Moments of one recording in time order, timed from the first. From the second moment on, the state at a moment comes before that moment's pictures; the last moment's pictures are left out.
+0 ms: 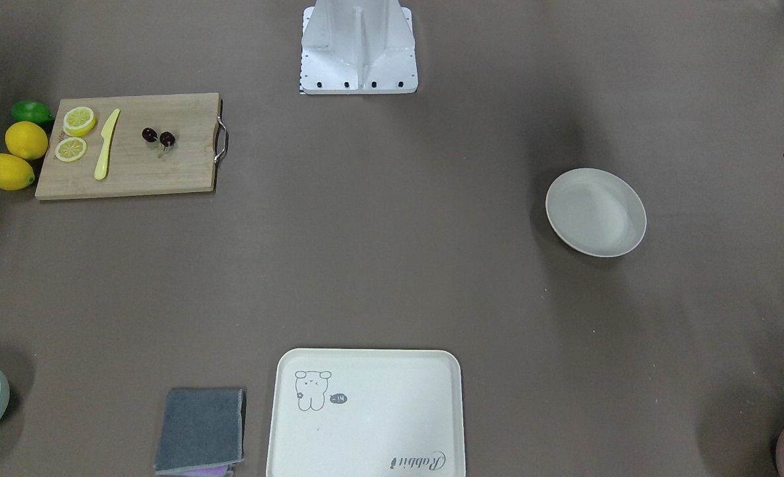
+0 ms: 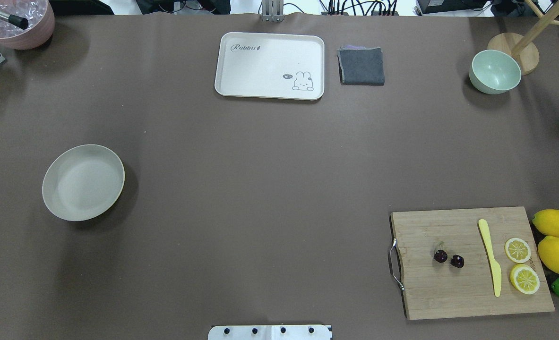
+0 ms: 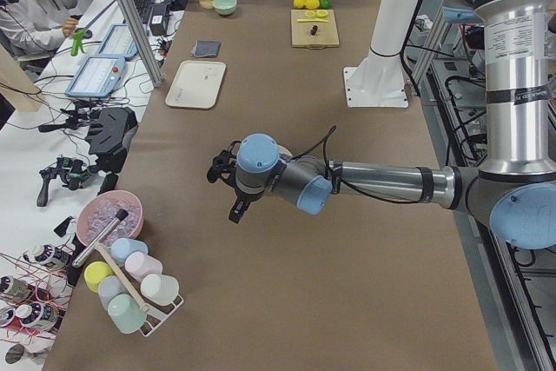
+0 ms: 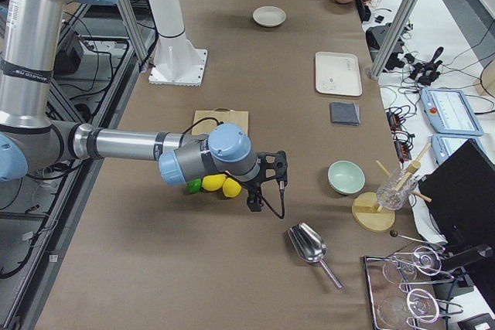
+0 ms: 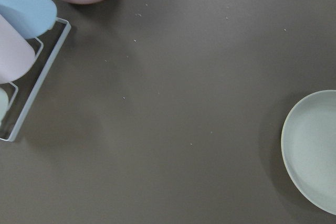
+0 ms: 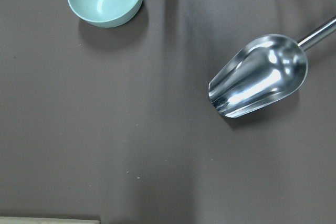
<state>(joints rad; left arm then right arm) -1.41 -1.44 -1.73 -2.03 -2.46 -0.05 1.57 -1.84 1.83 -1.18 2.44 0.29</state>
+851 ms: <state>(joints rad) -1.02 -1.53 -1.48 -2.61 -2.33 -0.71 1.18 -1.84 1.84 -0.94 2.24 0.83</state>
